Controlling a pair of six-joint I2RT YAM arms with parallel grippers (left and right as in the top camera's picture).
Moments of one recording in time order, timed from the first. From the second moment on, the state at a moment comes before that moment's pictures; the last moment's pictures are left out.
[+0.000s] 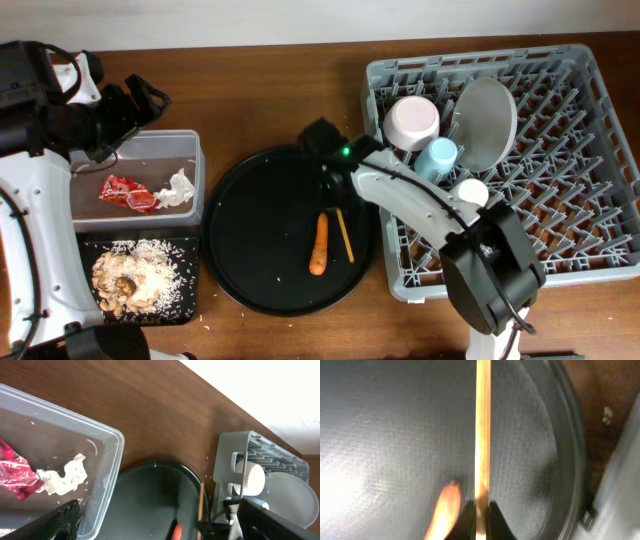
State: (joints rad) left arm 0.28 1.65 1.80 -1.16 0.47 -0.30; right arm 0.62 1.98 1.55 -0.95 0.01 0.42
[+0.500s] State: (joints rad) left arm 0.28 1.65 1.80 -1.16 0.47 -0.30; right arm 0.26 1.95 1.82 -1.44 0.01 0.26
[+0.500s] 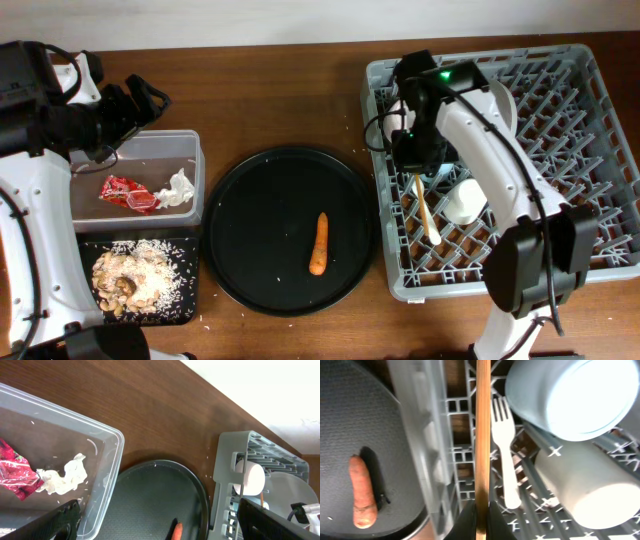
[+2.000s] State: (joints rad) left arm 0.28 1.65 1.80 -1.16 0.47 -0.30; right arm 0.42 1.94 1.90 -1.45 -0.27 0.26
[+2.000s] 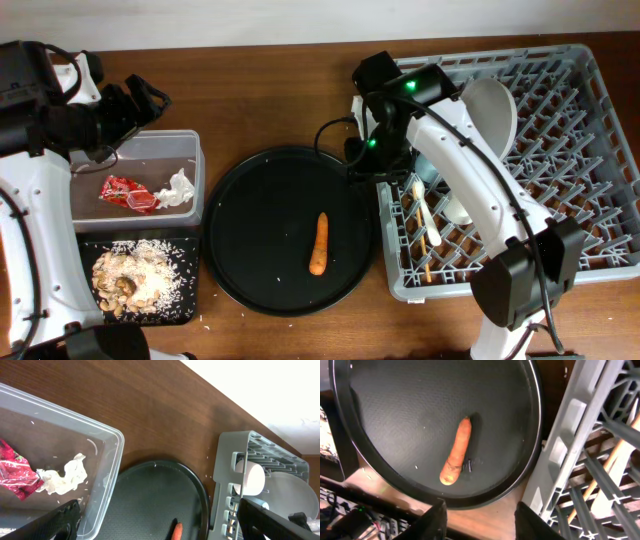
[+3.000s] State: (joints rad) left arm -0.47 1.64 1.70 -1.47 0.00 -0.39; right arm 0.25 1.94 1.90 -1.39 -0.18 0.26
